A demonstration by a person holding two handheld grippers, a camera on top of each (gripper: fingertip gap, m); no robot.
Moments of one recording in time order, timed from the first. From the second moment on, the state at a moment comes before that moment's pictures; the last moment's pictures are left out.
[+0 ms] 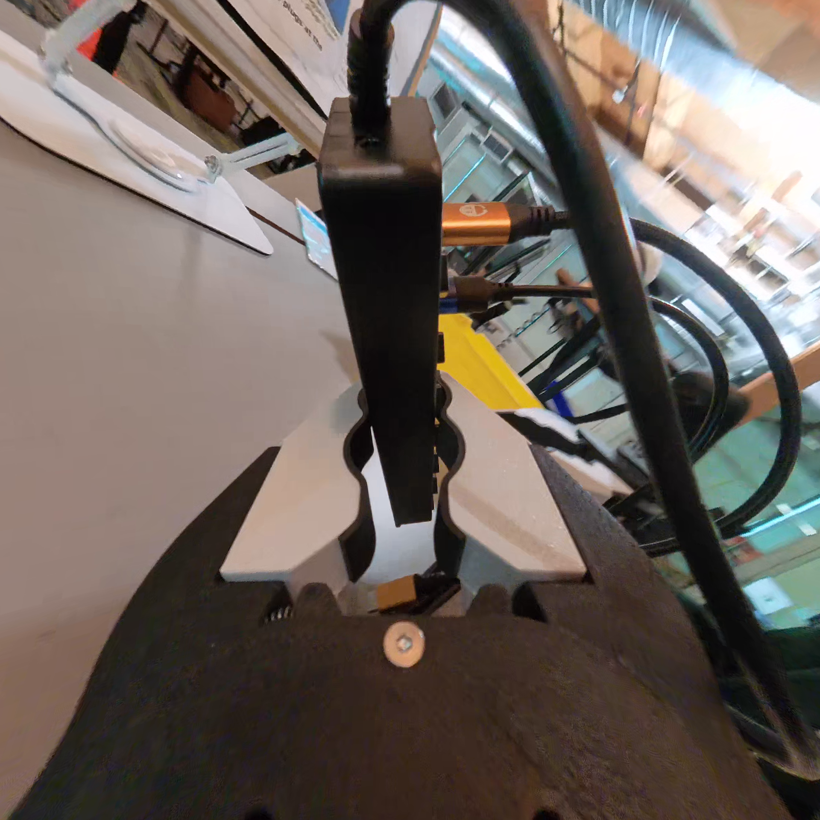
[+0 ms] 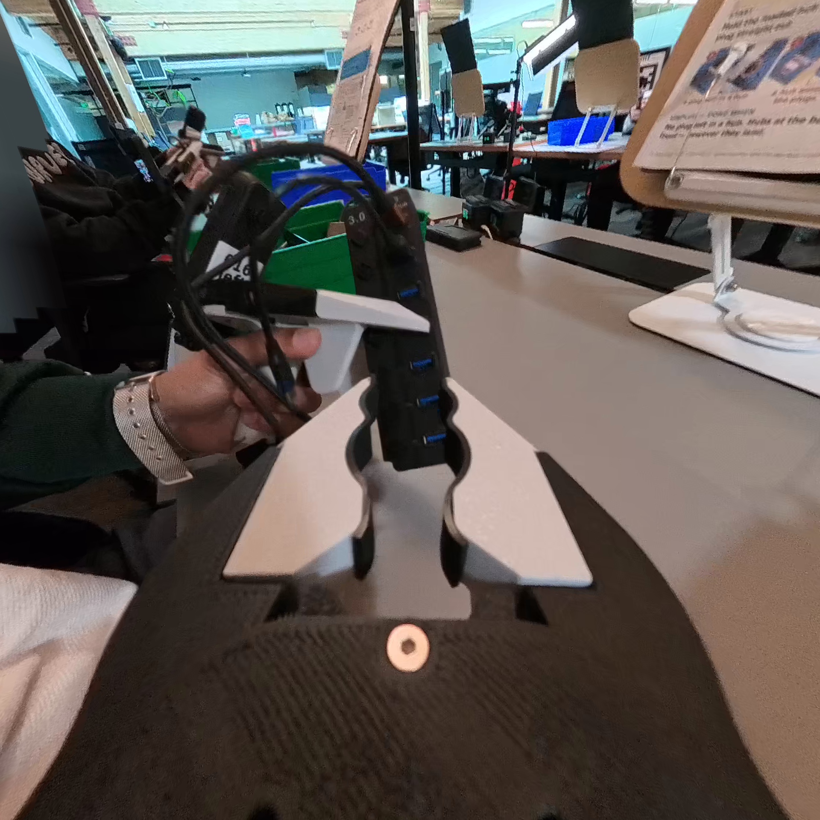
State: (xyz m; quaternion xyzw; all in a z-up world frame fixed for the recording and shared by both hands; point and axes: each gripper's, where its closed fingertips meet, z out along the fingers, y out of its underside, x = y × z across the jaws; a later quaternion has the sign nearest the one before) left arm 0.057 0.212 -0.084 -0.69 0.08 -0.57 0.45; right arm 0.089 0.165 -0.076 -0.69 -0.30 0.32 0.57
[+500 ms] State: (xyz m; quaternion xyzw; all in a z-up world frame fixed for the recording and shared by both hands) left arm 0.067 0.195 -0.065 -0.62 0.09 -0.66 0.40; right arm 0.078 0.162 -0.093 -0.70 -0.28 0.42 0.50
